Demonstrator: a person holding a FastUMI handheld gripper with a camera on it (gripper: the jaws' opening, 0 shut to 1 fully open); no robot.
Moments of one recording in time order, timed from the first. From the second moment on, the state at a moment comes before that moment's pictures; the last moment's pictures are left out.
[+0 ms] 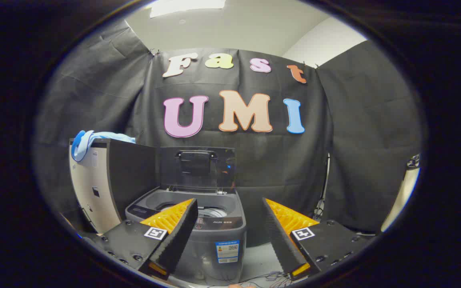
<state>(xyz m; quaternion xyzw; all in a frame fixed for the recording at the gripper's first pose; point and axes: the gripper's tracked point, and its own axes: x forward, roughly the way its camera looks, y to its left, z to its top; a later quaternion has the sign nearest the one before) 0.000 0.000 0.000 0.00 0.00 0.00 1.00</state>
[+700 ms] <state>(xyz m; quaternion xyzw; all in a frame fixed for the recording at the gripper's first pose) 0.006 0.015 0.030 0.02 0.01 -0.01 1.00</state>
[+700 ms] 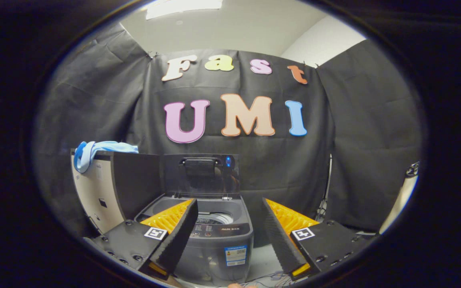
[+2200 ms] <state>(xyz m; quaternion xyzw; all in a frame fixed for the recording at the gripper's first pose) 0.180 0.524 0.171 -0.07 0.08 0.29 0.95</state>
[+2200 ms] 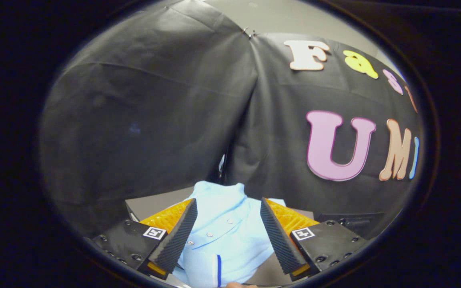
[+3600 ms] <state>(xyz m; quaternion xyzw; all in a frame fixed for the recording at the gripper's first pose) 0.192 0.480 0.105 0.00 0.19 0.26 0.95</state>
